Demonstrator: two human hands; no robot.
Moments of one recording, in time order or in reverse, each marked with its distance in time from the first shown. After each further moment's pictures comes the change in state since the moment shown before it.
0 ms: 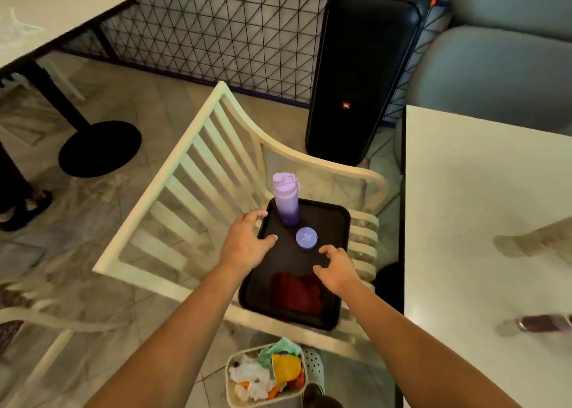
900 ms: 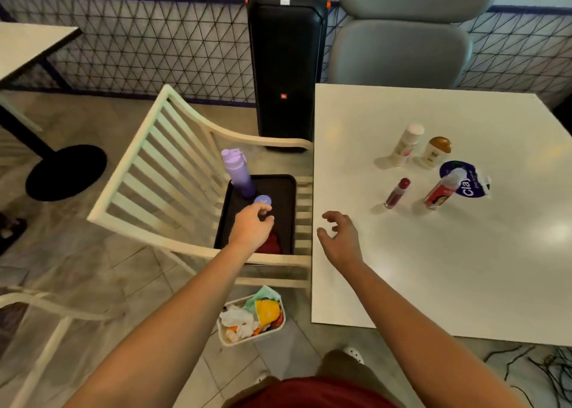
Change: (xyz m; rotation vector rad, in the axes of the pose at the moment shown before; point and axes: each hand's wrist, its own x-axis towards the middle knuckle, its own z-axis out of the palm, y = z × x) left_hand -0.170 0.068 0.073 0.004 -0.089 0.101; right_hand -0.222 0.097 -0.078 0.387 0.478 -0.154
